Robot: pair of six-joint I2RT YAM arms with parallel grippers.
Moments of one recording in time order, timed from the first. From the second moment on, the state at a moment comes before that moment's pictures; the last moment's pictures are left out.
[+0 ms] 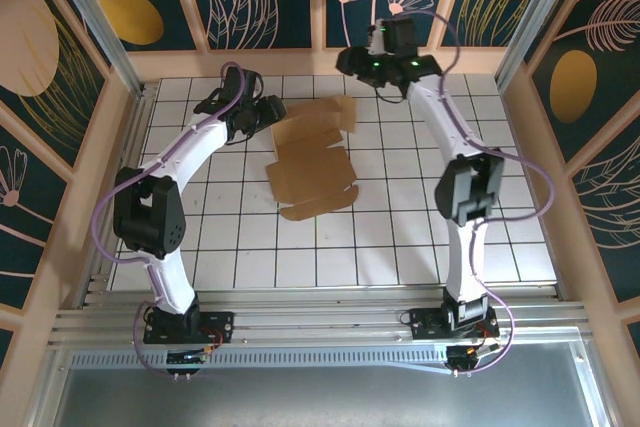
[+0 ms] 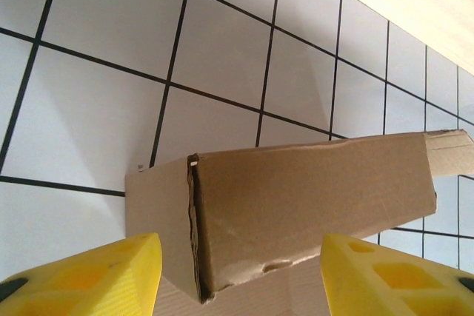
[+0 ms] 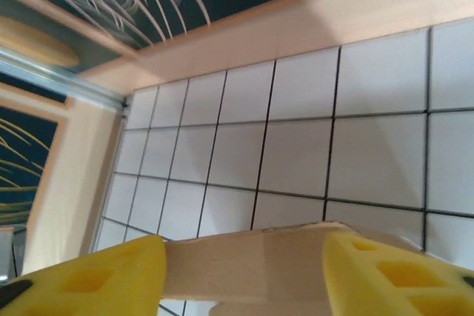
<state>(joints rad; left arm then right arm) -0.32 1.87 1.57 -0.50 0.13 -0.73 0.35 2.18 2.25 -0.69 -0.37 0.55</state>
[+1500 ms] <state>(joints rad) -0.32 1.92 1.54 -0.39 0.23 -0.78 0.45 2.37 2.30 -0.80 -0.40 0.70</state>
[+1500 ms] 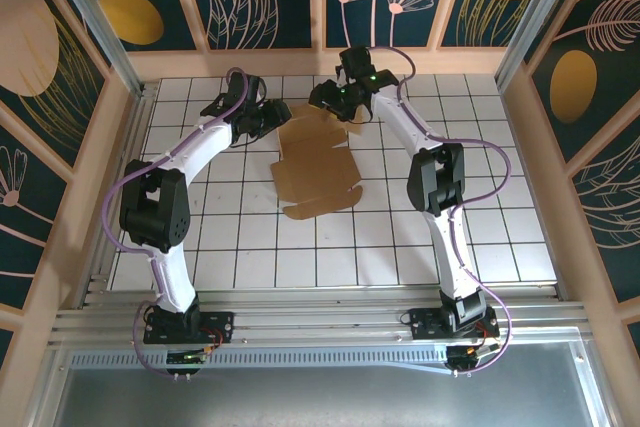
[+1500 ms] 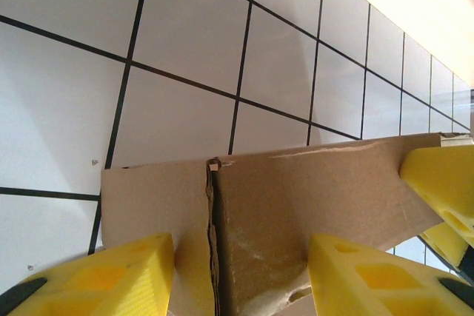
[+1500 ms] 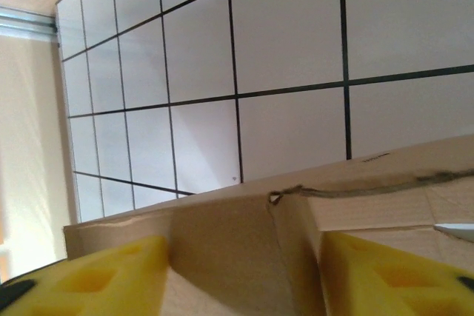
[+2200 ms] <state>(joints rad) -0.32 1.92 1.54 -0.40 0.23 -0.76 0.37 1.82 1.31 -0.31 -0.29 0.70</state>
